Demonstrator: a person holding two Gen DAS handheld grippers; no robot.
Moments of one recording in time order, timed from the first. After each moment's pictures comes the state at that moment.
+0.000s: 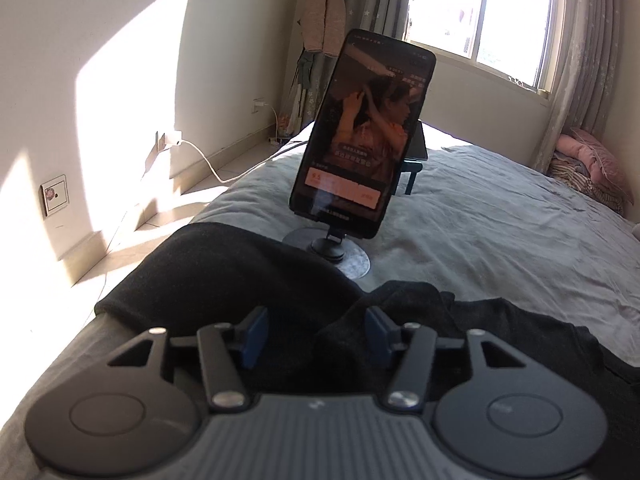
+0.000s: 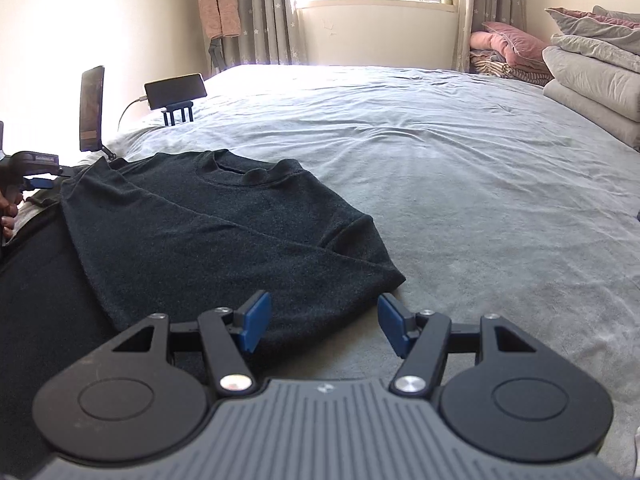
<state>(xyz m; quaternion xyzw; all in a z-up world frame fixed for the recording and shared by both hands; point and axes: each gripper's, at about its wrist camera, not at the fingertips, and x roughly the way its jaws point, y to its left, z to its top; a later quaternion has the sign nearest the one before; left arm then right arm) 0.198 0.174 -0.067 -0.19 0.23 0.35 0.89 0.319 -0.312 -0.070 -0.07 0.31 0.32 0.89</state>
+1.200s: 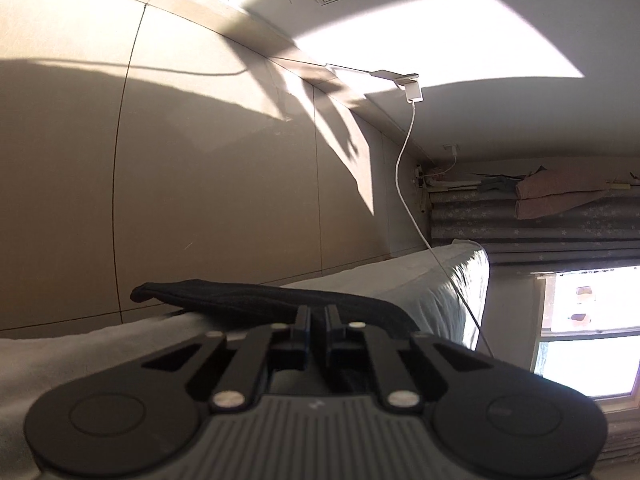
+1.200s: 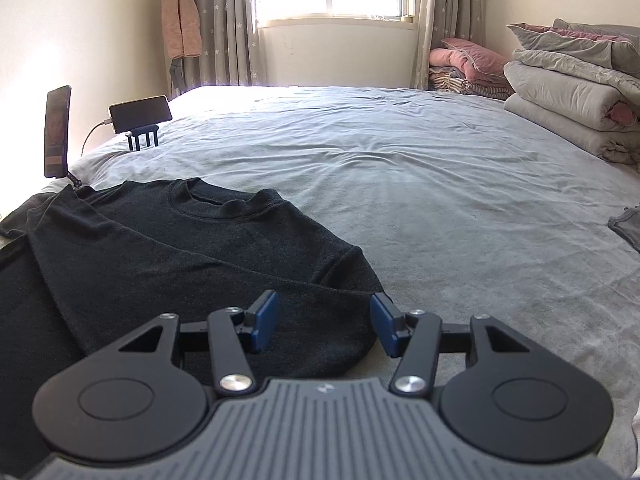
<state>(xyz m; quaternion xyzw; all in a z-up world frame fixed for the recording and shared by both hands) 0.078 0.339 -0.169 -0.68 0.01 0.38 0.63 0.304 -0.289 -0.057 -0.06 0.28 0.26 0.92</state>
